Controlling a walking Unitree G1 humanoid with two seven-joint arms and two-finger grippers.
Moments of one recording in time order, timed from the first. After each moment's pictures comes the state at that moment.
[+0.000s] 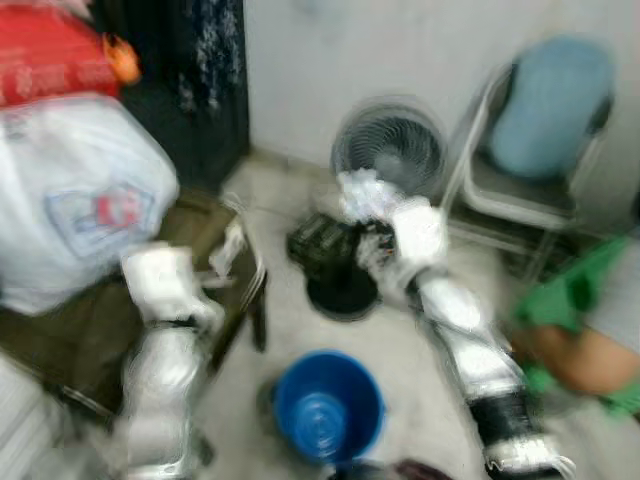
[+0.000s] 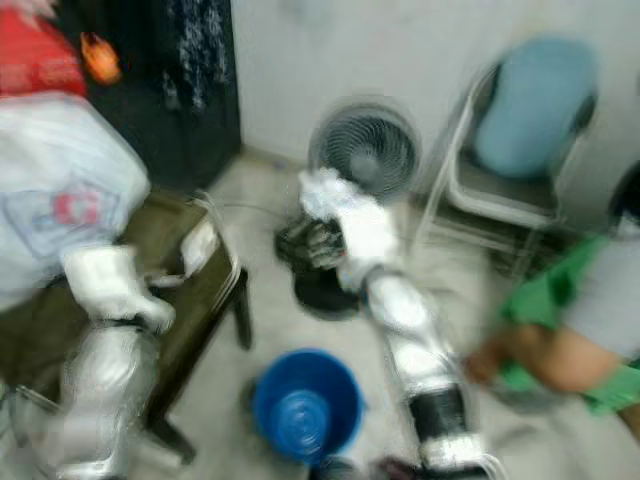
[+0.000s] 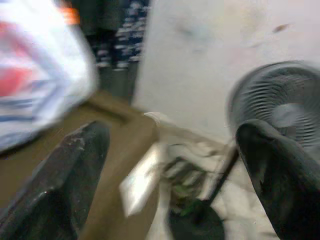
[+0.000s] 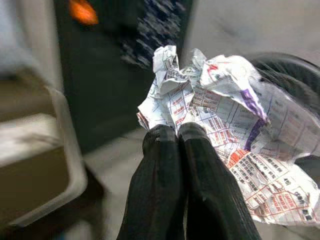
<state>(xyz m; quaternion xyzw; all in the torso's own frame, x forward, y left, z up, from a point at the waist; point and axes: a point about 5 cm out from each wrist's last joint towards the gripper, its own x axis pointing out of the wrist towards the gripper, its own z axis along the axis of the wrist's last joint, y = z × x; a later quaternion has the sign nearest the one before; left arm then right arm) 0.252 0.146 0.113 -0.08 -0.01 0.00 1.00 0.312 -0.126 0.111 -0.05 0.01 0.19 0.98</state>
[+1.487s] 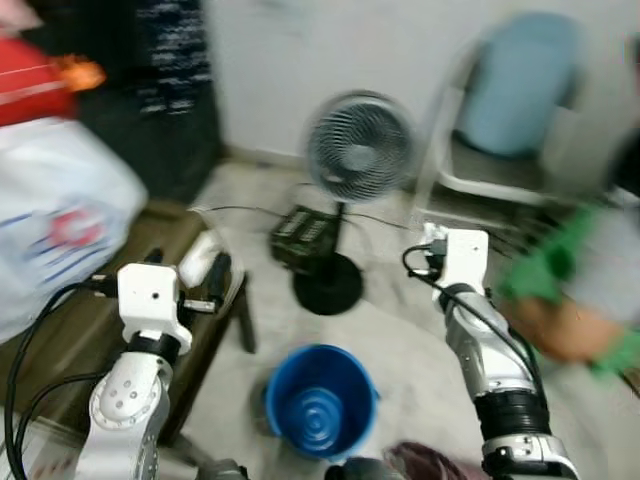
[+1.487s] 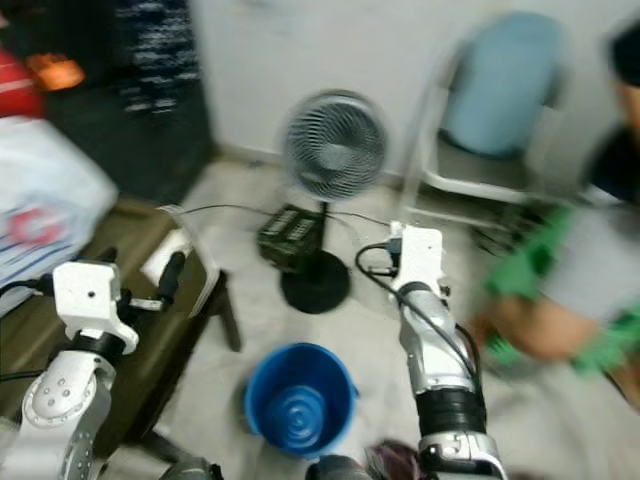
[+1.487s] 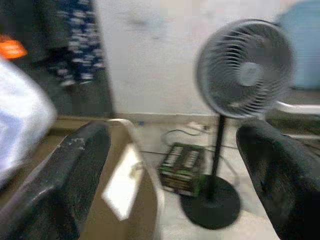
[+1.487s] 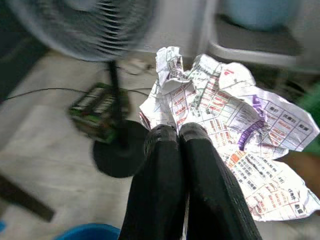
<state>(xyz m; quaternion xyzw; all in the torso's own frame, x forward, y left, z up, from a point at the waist) 0.219 0.175 0.122 0.04 0.00 -0.04 1.00 0.313 -0.175 0.074 0.01 0.17 -0.04 0.99</state>
